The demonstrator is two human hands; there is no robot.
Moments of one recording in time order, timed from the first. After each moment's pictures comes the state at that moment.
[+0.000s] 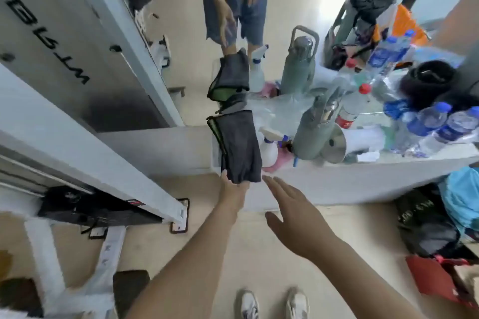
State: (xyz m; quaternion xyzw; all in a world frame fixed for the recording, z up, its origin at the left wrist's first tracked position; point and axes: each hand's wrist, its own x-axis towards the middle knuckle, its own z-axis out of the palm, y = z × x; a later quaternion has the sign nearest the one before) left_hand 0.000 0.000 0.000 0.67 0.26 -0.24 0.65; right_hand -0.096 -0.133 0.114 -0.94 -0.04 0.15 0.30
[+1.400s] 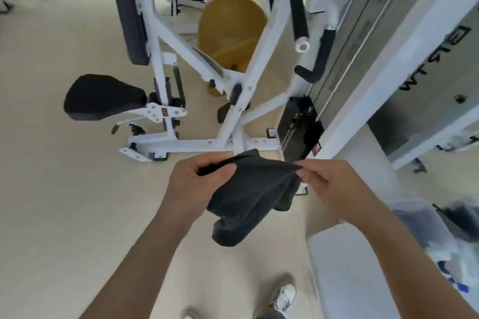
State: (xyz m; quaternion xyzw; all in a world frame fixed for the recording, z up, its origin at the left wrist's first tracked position) left_hand -0.425 0.007 0.233 0.49 0.54 0.39 0.56; right_hand -0.191 -0.023 0.243 -0.70 -0.66 0.24 0.15
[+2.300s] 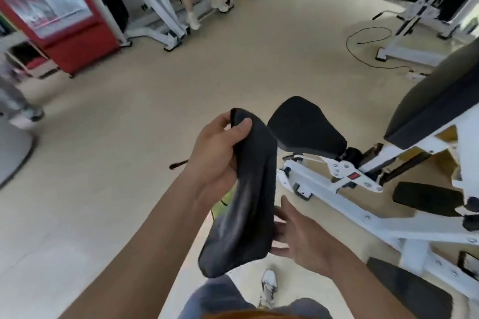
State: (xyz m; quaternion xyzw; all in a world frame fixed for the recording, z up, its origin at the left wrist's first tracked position) left_hand -0.873 0.270 0.266 0.12 0.52 0.68 0.51; right_hand -0.693 0.300 0.126 -0.37 -0.34 0.86 -0.03
